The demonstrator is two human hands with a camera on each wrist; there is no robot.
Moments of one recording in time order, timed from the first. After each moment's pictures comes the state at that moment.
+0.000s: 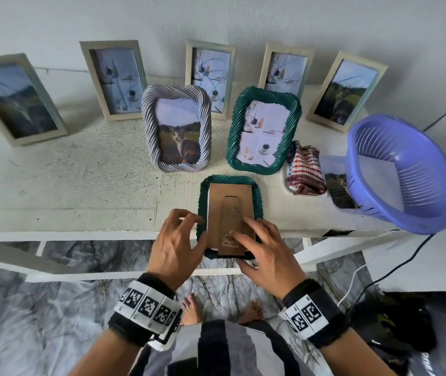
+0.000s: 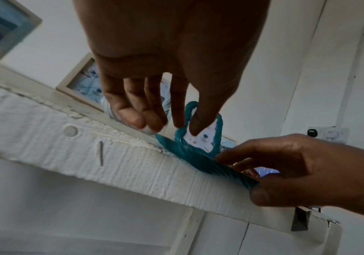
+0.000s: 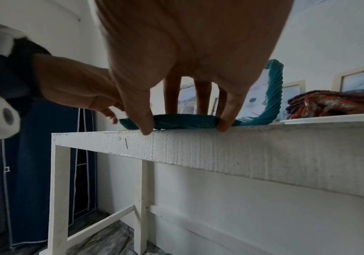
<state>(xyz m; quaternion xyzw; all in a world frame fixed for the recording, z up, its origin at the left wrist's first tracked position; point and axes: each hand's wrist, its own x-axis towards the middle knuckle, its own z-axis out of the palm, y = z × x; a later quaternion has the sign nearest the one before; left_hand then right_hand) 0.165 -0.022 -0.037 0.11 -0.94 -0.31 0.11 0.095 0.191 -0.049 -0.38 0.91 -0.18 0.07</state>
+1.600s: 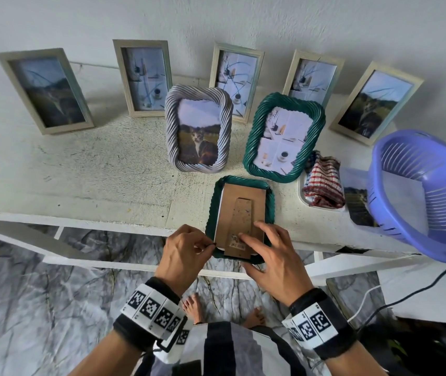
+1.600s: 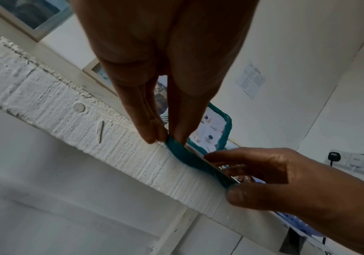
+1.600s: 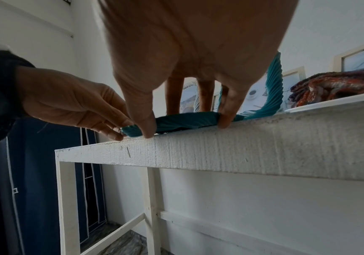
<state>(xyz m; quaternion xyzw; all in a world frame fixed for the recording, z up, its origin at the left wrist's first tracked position) 0.174 -0.017 -0.044 0.19 -0.88 -0.42 0.08 0.084 0.189 -0.053 -0.38 0.90 -0.20 0.07</state>
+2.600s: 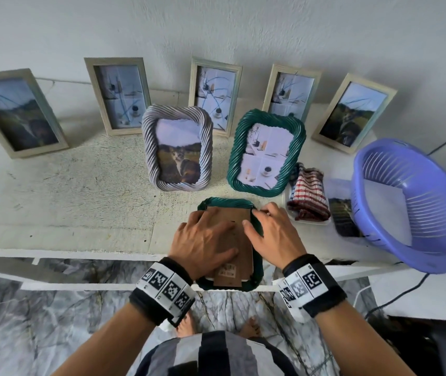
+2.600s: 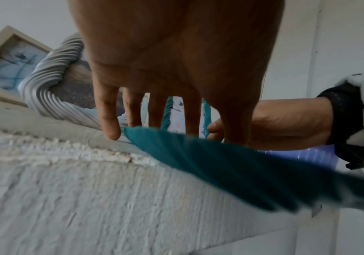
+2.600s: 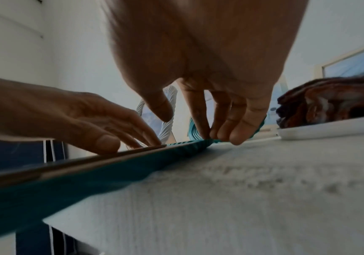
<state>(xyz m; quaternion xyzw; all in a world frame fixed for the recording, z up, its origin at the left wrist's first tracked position) 0.093 -0.010 -0.024 0.06 -0.98 -0.16 -0.10 0.005 0.160 -0.029 -0.27 0.94 -0.18 0.05</state>
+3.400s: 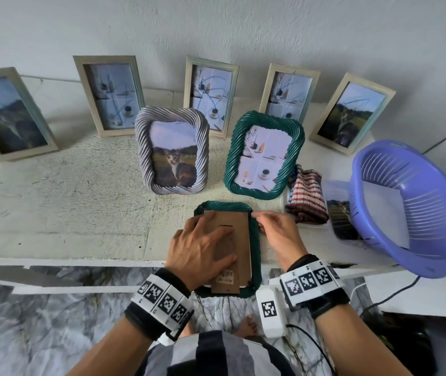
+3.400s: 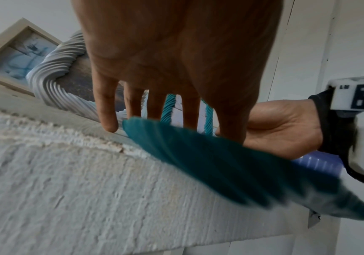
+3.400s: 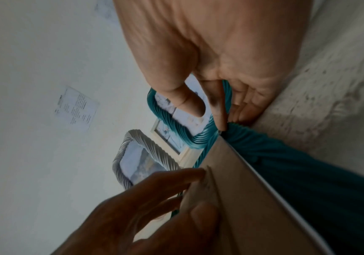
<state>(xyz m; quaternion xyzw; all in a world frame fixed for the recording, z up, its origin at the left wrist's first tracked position) 0.094 -0.010 -0.024 0.06 -0.98 -0.17 -0.10 -0.009 0.155 -0.031 0.04 0.79 -0.59 0.19</state>
